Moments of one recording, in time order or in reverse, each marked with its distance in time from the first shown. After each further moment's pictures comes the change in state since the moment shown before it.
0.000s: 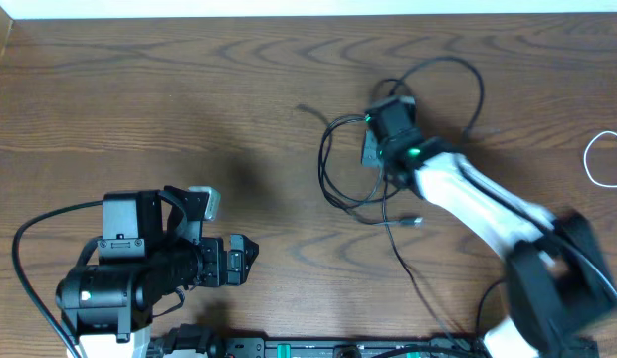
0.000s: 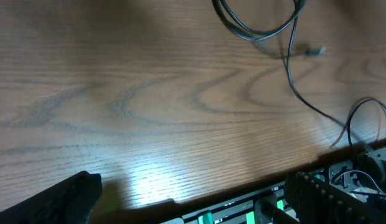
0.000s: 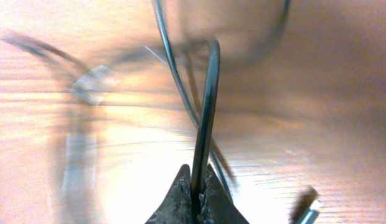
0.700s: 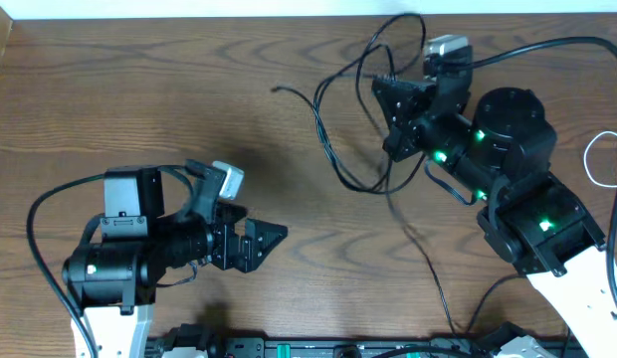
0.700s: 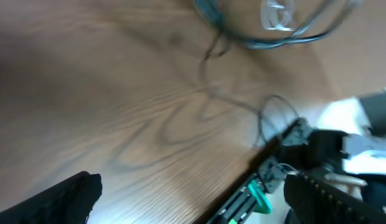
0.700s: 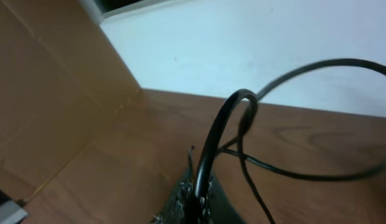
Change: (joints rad) left arm 0.000 0.077 0.000 0.191 0.429 0.162; right arm 0.033 -0.593 0.159 0.003 -0.332 -0.220
